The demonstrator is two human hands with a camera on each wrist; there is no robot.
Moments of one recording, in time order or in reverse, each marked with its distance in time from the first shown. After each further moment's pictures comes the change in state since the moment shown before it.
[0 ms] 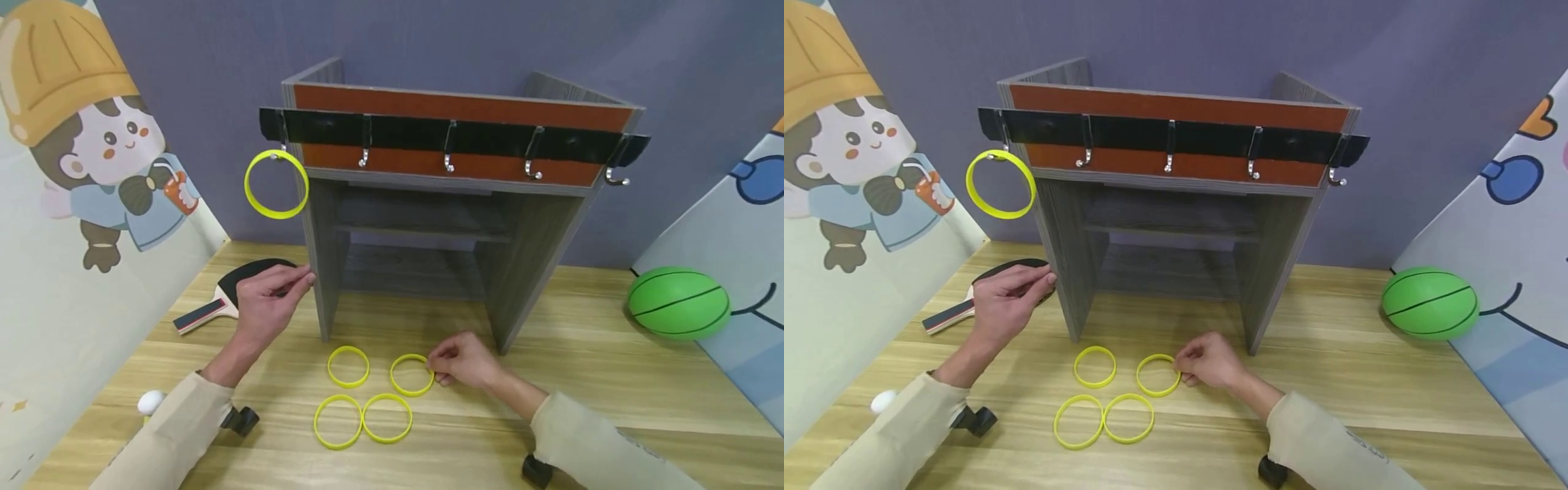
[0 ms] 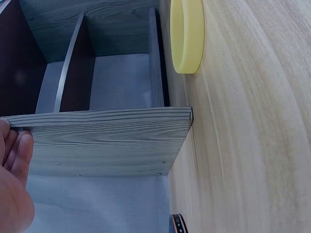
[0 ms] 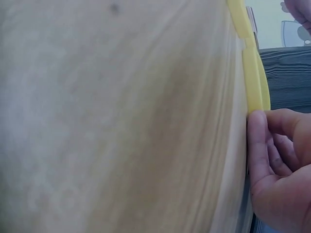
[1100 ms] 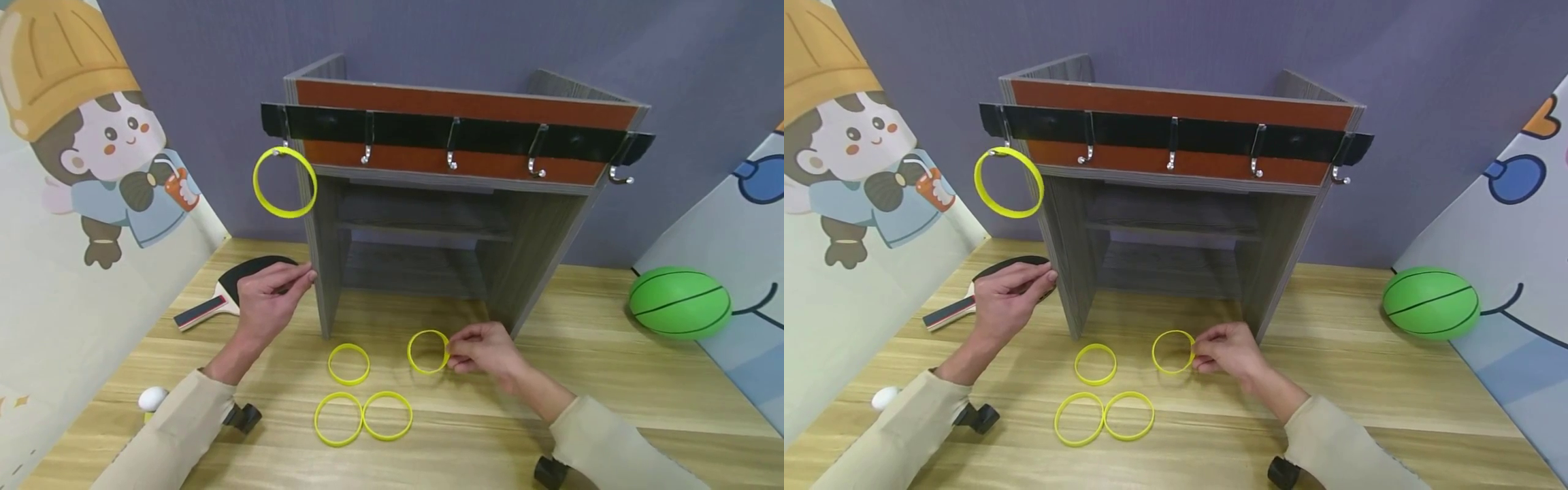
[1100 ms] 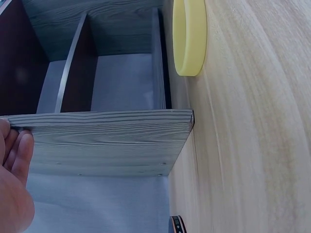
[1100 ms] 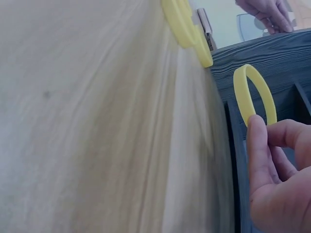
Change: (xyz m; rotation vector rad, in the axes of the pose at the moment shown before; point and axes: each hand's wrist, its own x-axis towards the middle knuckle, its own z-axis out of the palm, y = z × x) left_hand 0.003 0.002 -0.001 0.005 -0.011 0.004; right_hand -0.010 -0.013 -0.022 0.246 0.148 0.086
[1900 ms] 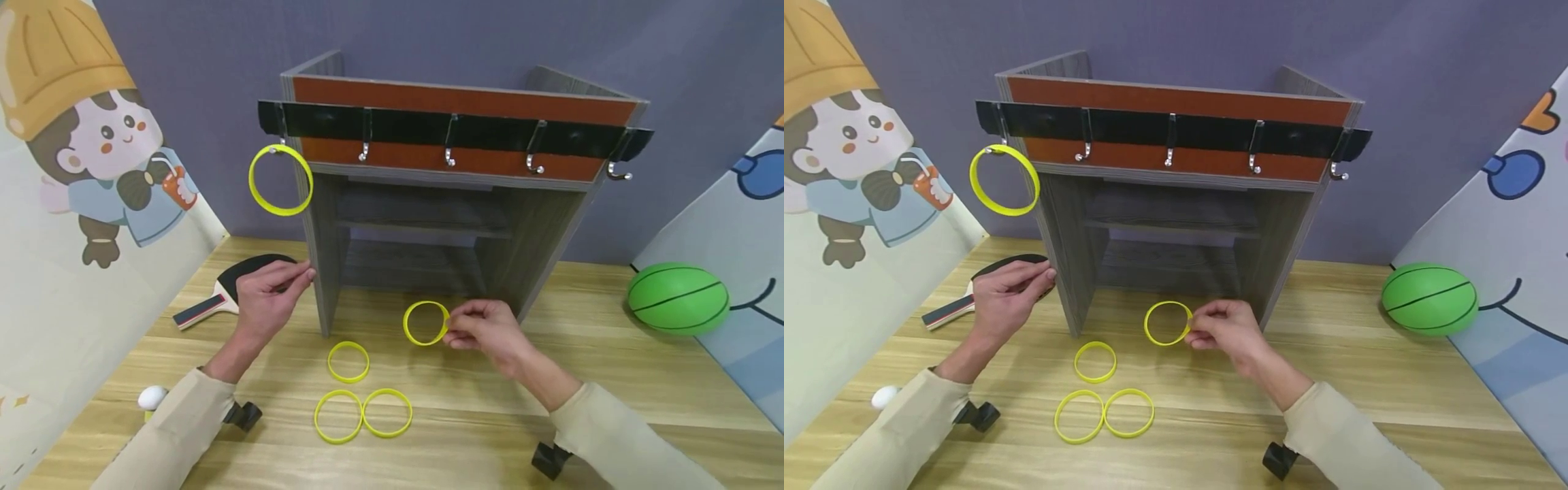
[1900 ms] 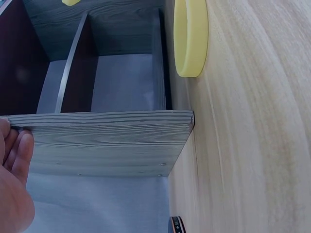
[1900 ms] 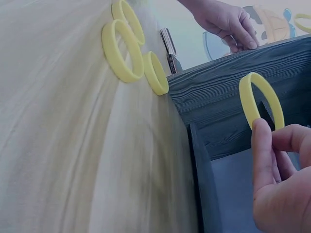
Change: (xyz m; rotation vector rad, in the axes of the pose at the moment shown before) left_hand 0.000 0.001 0.000 -0.015 -0.003 -0.017; right_hand -0.008 -0.044 0.005 0.144 0.017 -0.042
